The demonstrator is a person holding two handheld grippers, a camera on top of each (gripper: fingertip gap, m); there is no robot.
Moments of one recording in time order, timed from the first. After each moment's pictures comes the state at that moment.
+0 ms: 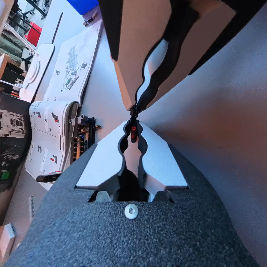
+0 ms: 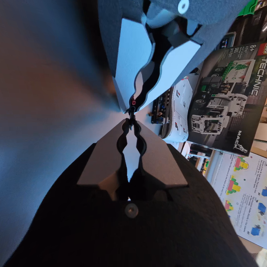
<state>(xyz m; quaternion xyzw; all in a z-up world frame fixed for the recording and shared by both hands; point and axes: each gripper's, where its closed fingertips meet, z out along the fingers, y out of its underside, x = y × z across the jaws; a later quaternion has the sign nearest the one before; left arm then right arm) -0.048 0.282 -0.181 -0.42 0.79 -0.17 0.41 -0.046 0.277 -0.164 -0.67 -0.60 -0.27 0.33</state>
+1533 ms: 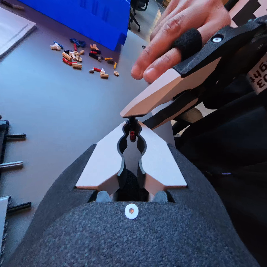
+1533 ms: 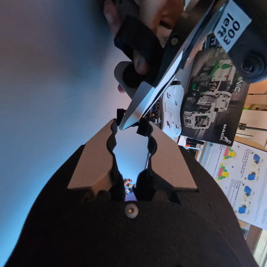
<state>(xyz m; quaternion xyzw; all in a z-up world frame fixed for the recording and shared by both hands) -0.066 0.229 -0.138 -0.48 0.68 -0.55 0.07 -0.074 0.255 -0.131 -0.69 -0.57 -0.28 0.33</state>
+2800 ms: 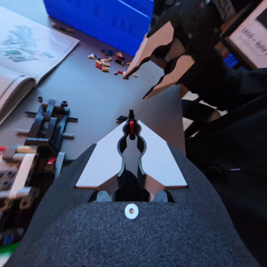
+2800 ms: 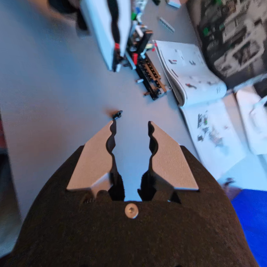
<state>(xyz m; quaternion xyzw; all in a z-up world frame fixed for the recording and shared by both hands) -0.092 0.270 -0.123 -0.51 0.67 -0.53 0.14 -0.031 0.241 -0.130 -0.84 -0.33 -0.06 0.42</state>
